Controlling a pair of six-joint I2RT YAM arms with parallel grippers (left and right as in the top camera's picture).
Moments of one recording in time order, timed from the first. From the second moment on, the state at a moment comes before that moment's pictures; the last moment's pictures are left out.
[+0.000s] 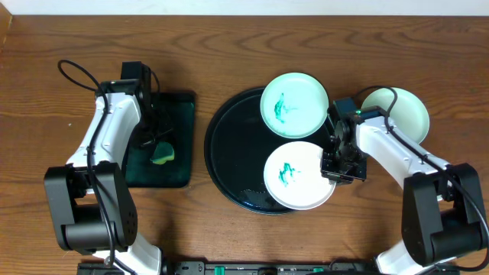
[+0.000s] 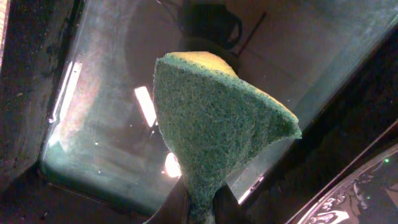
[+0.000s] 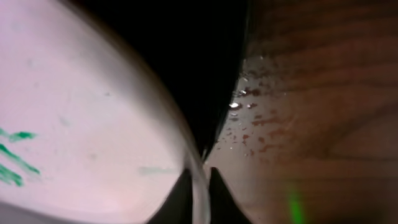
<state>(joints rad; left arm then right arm) 0.06 1.79 1.28 -1.02 0.02 -0.43 0.27 1.76 1.05 -1.05 -0.14 0.47</state>
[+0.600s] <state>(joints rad) 0.06 1.79 1.28 -1.02 0.02 -0.43 0.41 1.76 1.04 -0.83 -0.13 0.23</state>
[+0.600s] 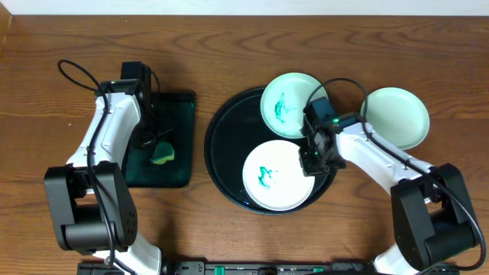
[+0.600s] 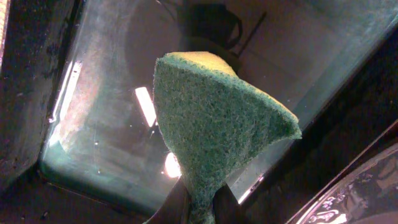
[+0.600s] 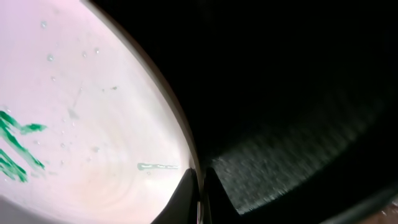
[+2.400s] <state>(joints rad) -0.56 1.94 1.28 -0.79 0.31 -0.61 0.41 1.76 1.03 -0.76 -0.13 0.26</state>
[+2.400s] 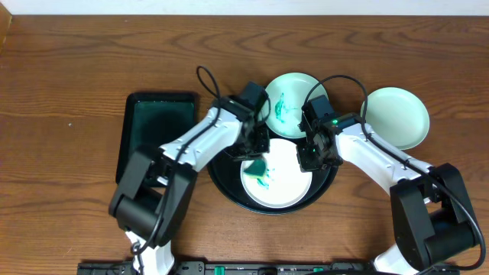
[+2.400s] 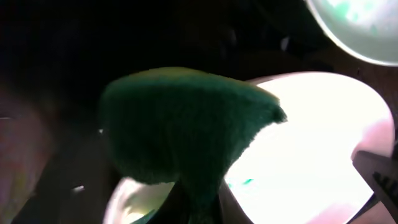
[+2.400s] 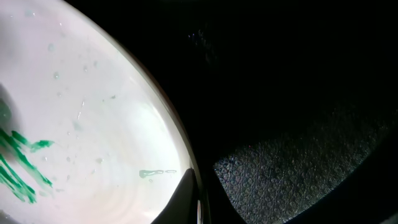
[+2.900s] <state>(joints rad) -0.68 2.04 1.28 -0.60 0.63 -0.64 0.40 1.76 1.02 -0.79 -0.11 0.26</state>
